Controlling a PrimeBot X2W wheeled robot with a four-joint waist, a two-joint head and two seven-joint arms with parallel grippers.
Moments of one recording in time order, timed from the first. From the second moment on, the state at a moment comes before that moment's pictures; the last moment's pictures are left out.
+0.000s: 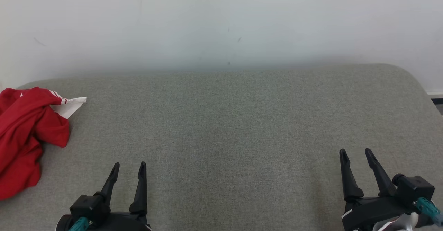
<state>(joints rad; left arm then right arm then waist) -0.20 0.14 -0.22 0.15 -0.32 0.10 -0.23 -0.08 -0.19 0.16 0.08 0.29 0.13 -0.15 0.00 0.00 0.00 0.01</state>
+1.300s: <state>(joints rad) -0.27 0.13 -0.20 0.31 -0.20 0.13 -0.26 -0.11 -0.14 0.15 0.17 0.16 0.13 -0.22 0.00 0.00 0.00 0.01</state>
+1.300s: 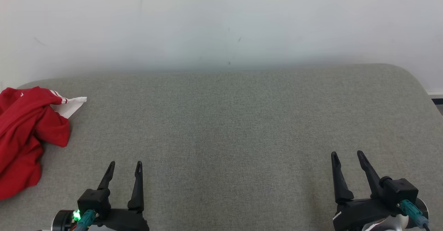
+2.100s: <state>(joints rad) -0.29 0.14 -0.20 0.31 -0.22 0.15 -0.24 -0.11 -0.14 0.13 0.15 0.18 0.13 -0.19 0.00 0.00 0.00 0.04</state>
